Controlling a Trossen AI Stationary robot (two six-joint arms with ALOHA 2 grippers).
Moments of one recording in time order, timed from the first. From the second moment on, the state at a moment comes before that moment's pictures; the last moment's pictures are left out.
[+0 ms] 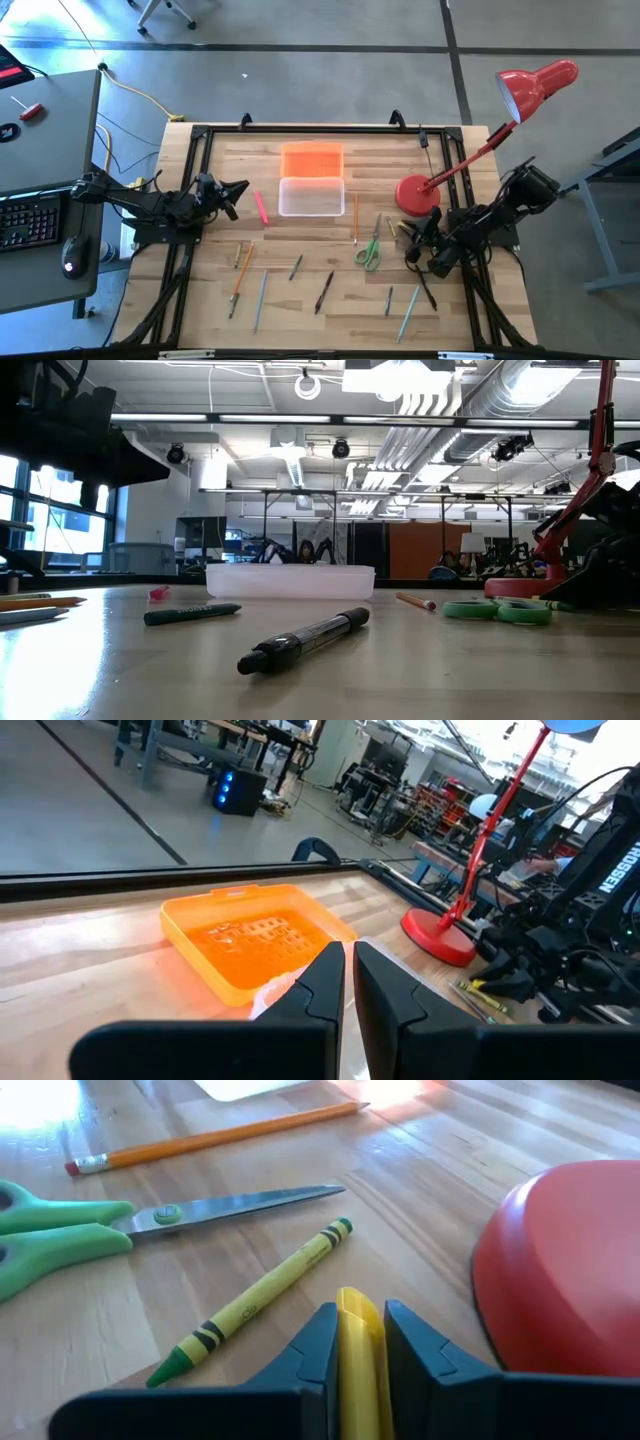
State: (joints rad) left arm -0.26 0.17 0.03 0.07 -0.86 -0.51; right arm 0.75 1.60 0.05 0.29 1.00 1.17
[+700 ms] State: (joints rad) left arm -0.26 0.17 0.03 0.08 -0.88 -0.51; right arm 0.26 1.60 0.69 0.22 0.79 -0.11
